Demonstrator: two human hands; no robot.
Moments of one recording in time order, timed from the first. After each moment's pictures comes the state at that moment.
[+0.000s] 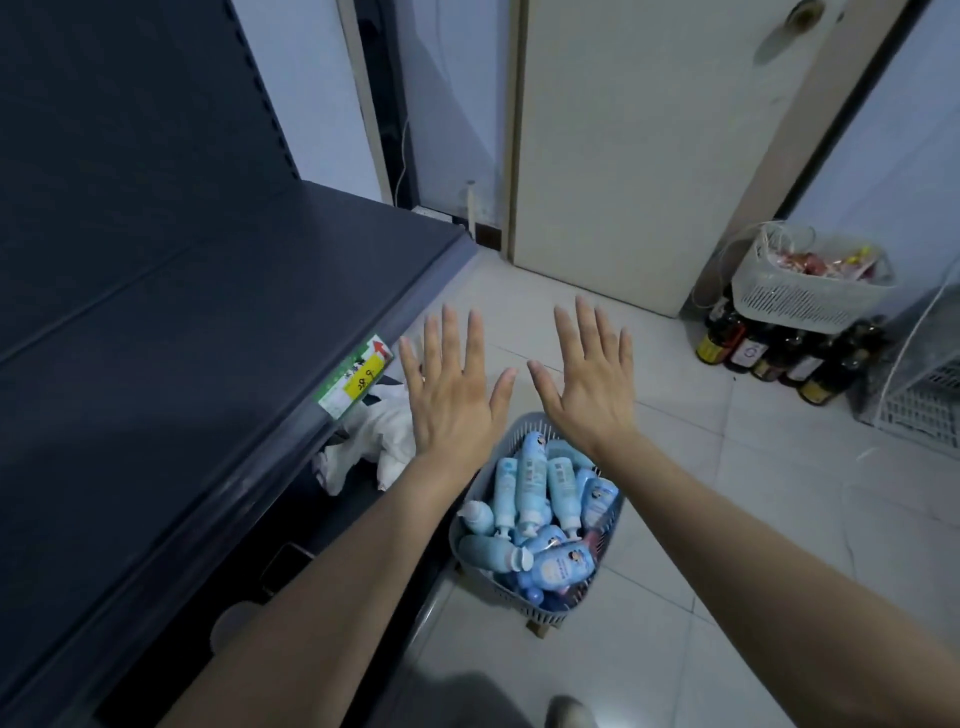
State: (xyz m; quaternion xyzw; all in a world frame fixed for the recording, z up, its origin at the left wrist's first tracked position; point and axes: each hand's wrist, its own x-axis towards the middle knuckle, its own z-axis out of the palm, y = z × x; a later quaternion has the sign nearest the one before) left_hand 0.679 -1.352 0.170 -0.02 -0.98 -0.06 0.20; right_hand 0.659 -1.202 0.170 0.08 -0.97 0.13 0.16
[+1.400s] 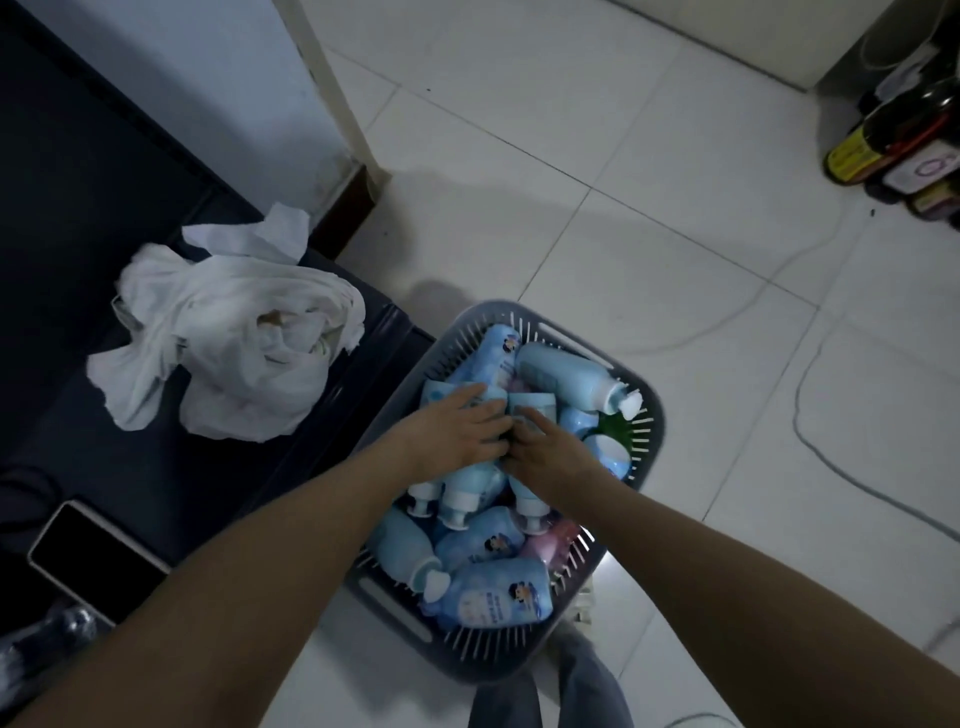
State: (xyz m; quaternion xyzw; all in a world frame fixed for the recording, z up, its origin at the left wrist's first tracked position) left_hand 0.533 -1.287 -0.222 -0.53 -0.83 0.15 -0.12; right_hand 0.538 -1.105 -0.247 0.50 -0.85 -0.02 -0.18
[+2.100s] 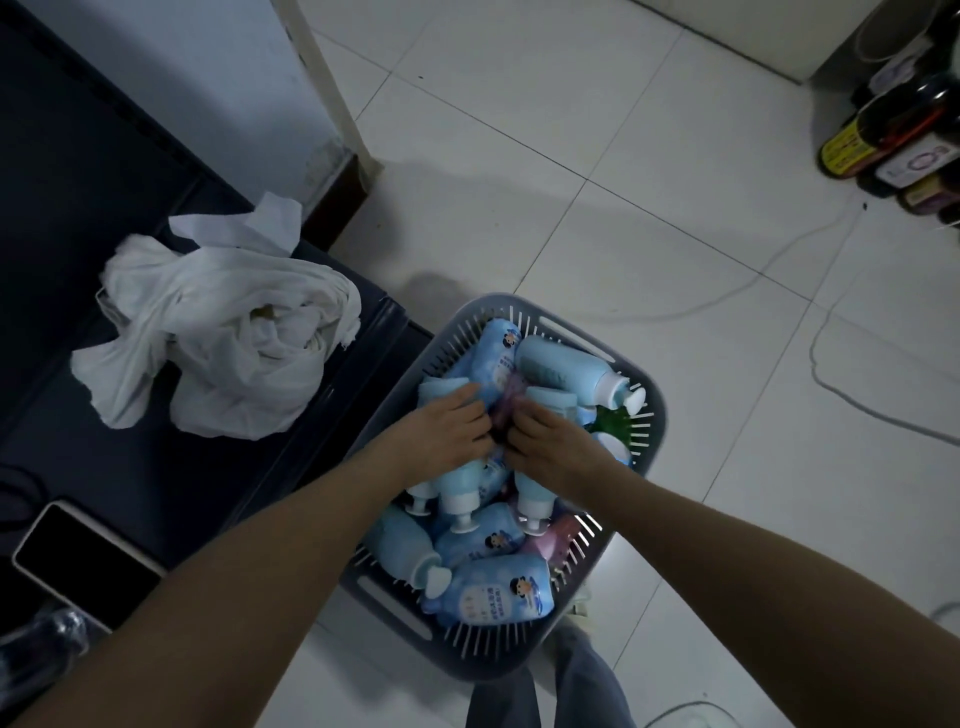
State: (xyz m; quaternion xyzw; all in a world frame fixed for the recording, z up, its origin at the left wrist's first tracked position) left_hand 0.542 -1.296 -0.234 -0.54 -0.83 0.13 -0.06; right_hand 0.545 -1.089 -0.245 0.55 -0.83 -0.06 -0.03
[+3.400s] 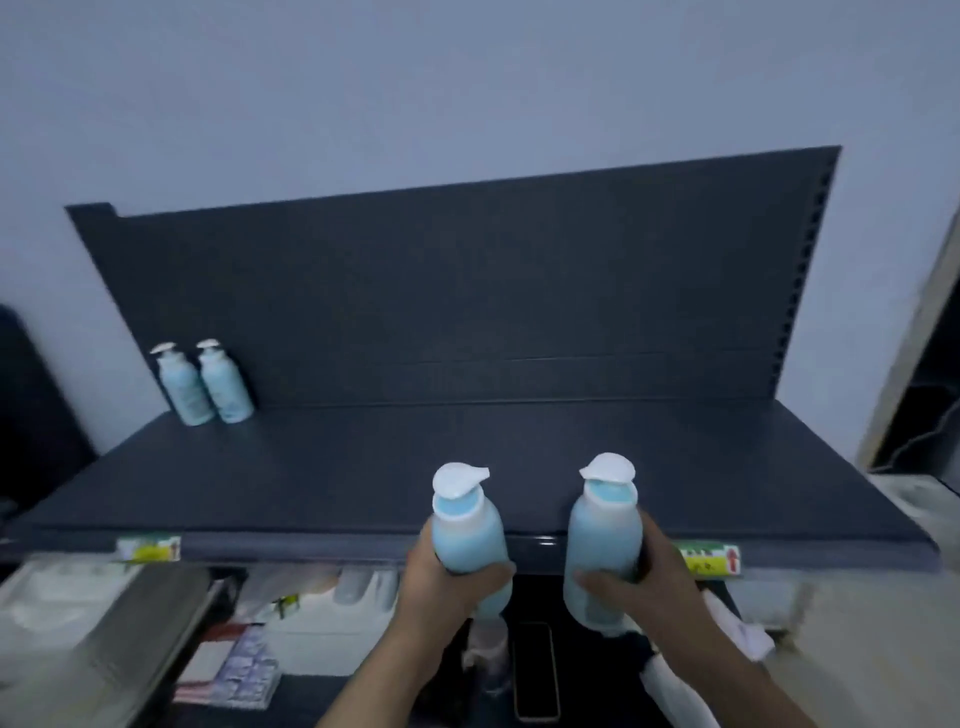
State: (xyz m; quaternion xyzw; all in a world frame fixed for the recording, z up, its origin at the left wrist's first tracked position) left_hand 0.909 -1.411 0.289 0.42 -0.58 -0.56 0.41; right_hand 0.724 -1.335 0.268 0.42 -0.61 0.59 -0.33
